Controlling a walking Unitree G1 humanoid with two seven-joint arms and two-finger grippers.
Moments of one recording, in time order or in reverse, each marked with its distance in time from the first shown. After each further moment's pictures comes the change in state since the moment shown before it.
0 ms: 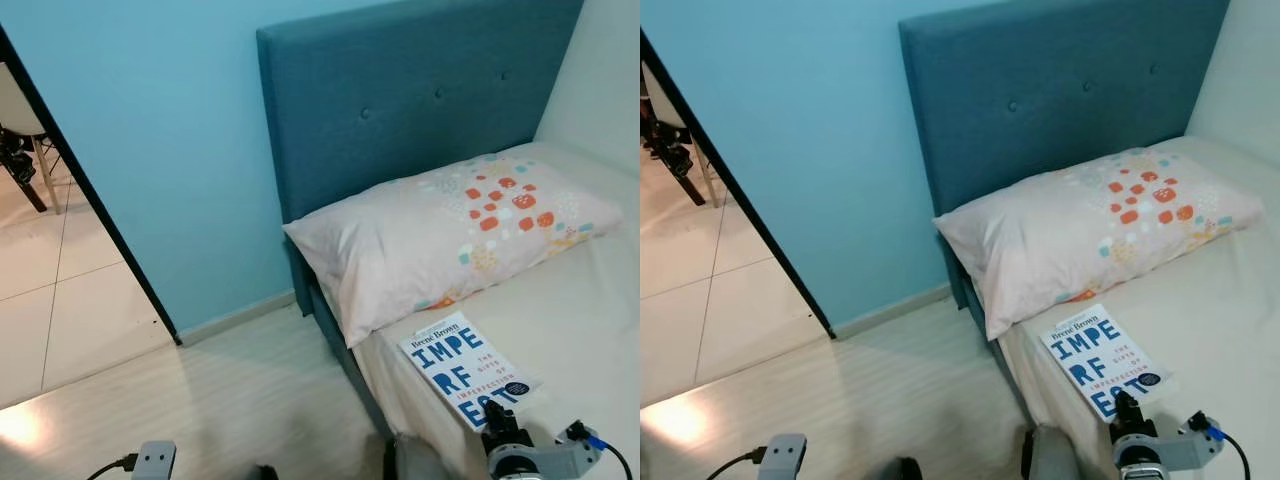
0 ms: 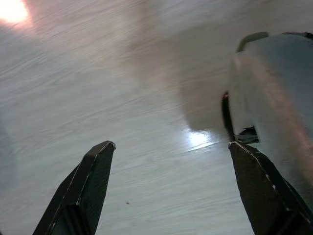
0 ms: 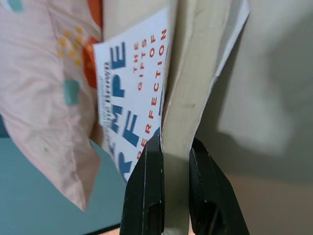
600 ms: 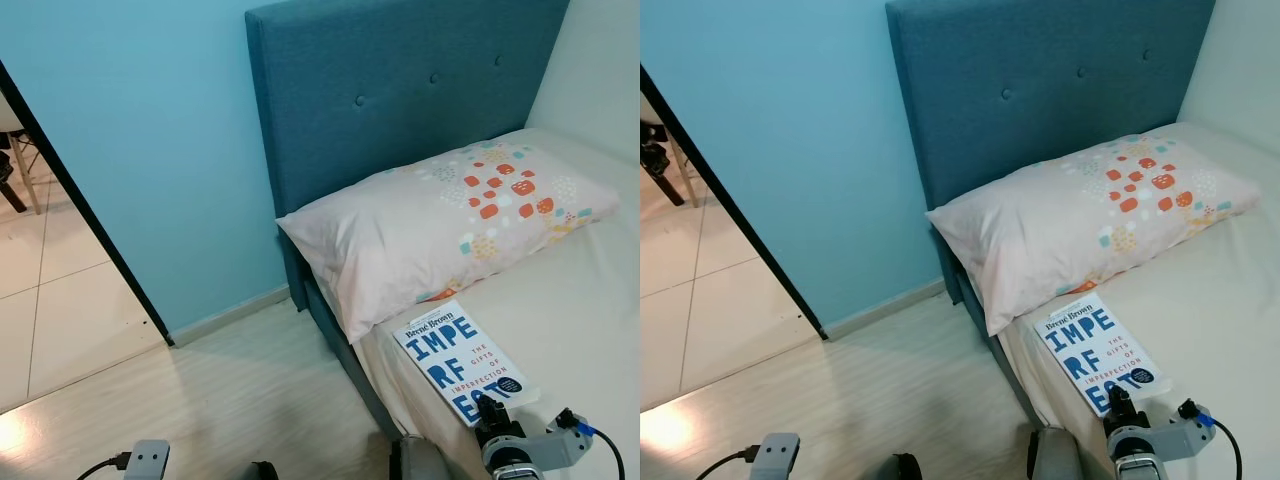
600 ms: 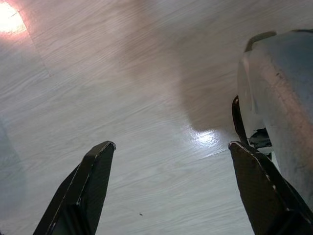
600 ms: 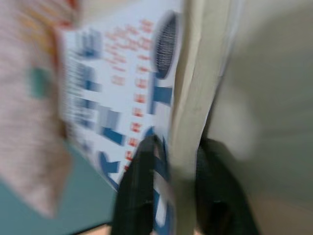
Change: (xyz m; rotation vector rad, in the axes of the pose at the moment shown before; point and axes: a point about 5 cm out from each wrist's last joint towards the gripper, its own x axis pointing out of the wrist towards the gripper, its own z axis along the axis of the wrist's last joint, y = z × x) left arm -0.001 0.005 0.000 0.023 -0.002 0.004; right arm 0.005 0.002 0.001 -0.107 0.057 -0.059
